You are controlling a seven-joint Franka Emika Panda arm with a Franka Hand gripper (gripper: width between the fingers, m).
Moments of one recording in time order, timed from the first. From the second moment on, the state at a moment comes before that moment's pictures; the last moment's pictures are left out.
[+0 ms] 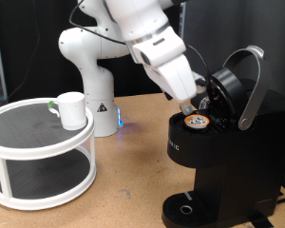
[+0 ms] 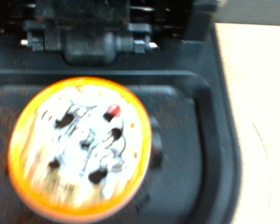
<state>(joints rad) 0.07 -0.12 -0.06 -2.25 0.53 2.19 -1.04</state>
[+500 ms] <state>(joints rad) 0.06 -0.14 -0.09 -2.24 0.57 2.15 -1.06</state>
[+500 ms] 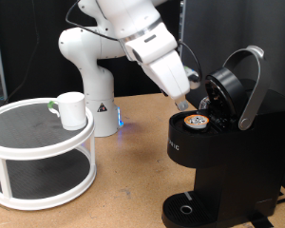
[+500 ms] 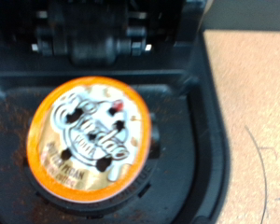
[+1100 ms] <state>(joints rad) 0.03 -0.17 -0.16 -2.14 0.60 1.96 -1.09</state>
